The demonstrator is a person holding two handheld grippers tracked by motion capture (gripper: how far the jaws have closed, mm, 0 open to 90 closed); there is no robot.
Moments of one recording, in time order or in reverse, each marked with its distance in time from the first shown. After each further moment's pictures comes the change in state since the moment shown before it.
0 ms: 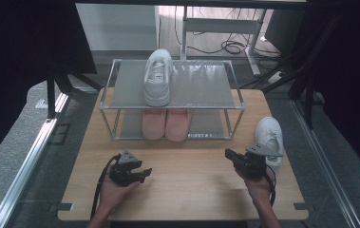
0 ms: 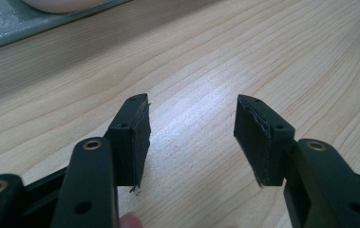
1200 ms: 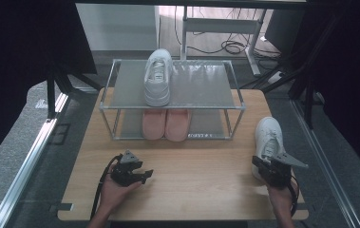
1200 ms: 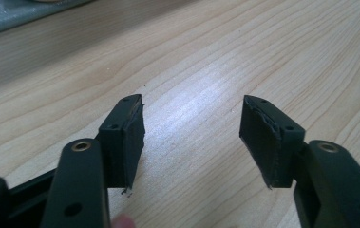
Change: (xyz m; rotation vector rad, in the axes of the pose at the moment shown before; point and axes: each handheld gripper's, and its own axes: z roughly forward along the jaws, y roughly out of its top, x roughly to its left) left arm 0.001 -0.001 0.006 0.028 -0.017 -0.004; right arm -0.052 -0.035 -0.042 0.033 -0.217 0.076
